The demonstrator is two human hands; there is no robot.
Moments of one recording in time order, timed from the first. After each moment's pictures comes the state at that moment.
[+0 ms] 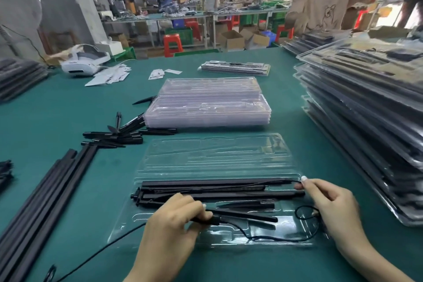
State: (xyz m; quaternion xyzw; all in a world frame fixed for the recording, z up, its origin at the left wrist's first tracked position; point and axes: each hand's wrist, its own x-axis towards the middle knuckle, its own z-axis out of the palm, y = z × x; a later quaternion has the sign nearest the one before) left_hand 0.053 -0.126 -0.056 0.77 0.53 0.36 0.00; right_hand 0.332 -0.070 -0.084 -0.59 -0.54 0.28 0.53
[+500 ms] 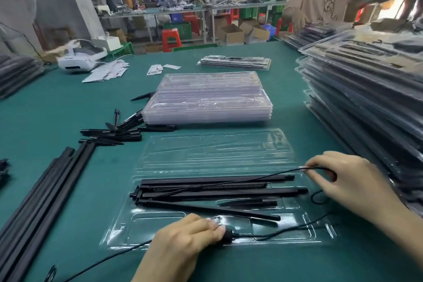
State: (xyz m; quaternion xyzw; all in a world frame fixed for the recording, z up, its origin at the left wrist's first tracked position) left_hand 0.055 -0.132 -0.064 0.86 0.42 0.27 -0.08; right_hand 0.359 -0.051 -0.029 -0.57 -0.78 -0.02 0.24
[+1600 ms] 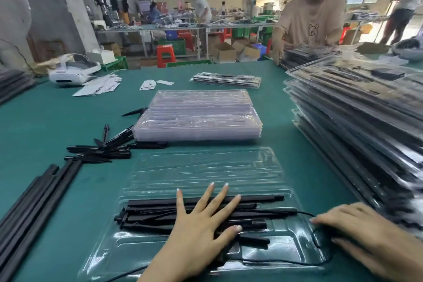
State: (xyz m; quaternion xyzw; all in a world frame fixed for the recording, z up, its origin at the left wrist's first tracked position) left_hand 0.089 -0.073 -0.076 0.83 0.55 0.03 0.12; right_hand 0.422 -0.078 -0.051 -0.40 -0.91 -0.02 0.13
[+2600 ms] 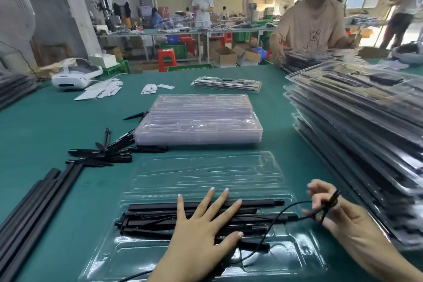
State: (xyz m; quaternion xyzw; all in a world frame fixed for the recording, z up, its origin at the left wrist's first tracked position) left_hand 0.092 -0.073 -0.083 0.81 0.57 0.06 0.10; right_hand 0.375 -0.063 -0.069 -0.35 -0.56 0.52 0.54
